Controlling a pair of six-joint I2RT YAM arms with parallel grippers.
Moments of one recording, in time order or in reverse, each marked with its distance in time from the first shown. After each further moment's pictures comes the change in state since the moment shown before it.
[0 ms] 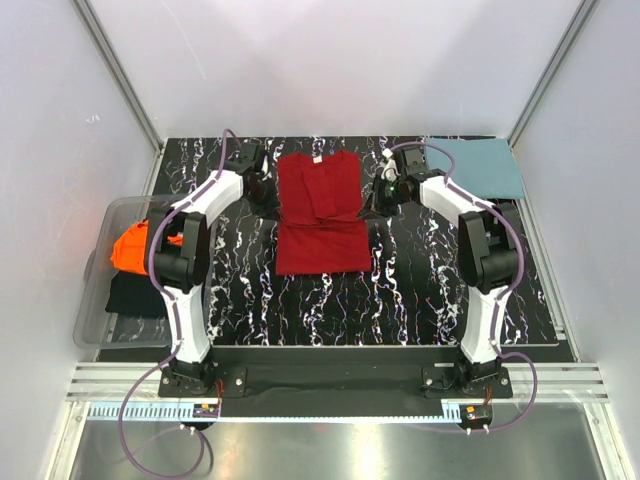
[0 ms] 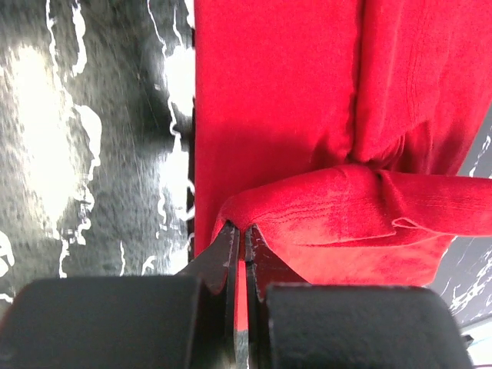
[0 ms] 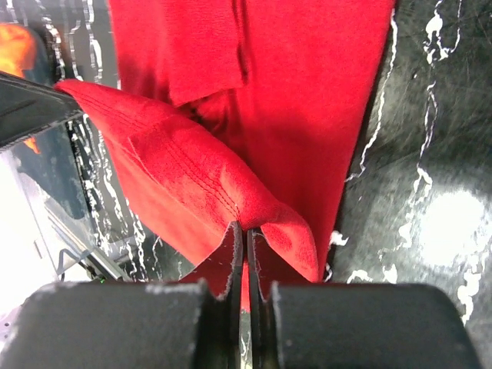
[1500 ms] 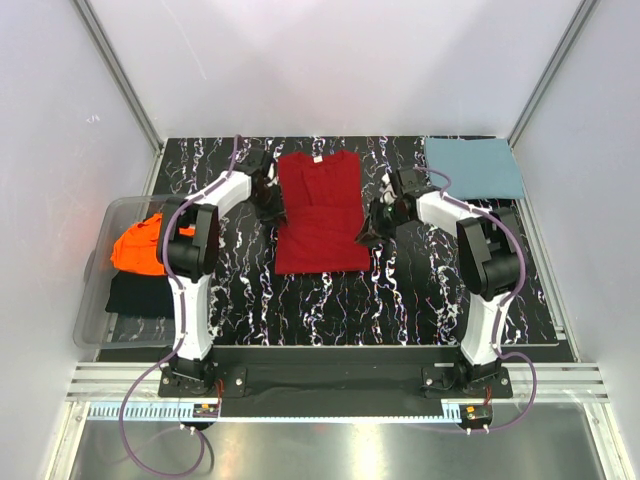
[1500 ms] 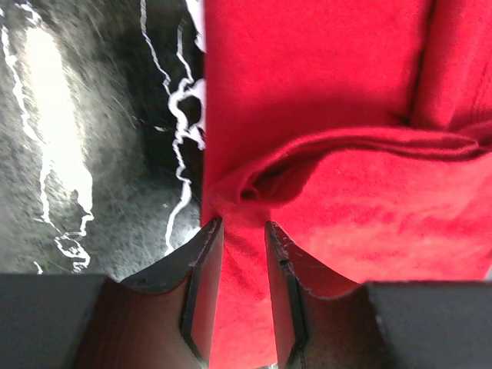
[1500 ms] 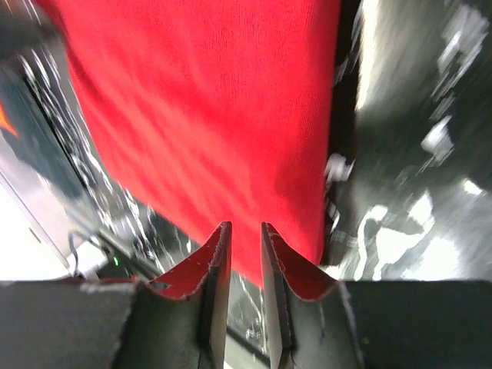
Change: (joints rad) left arm -0.007 0.132 0.057 0.000 0.000 0.040; right arm 0.028 -0.029 -0.150 -0.005 0.012 0.116
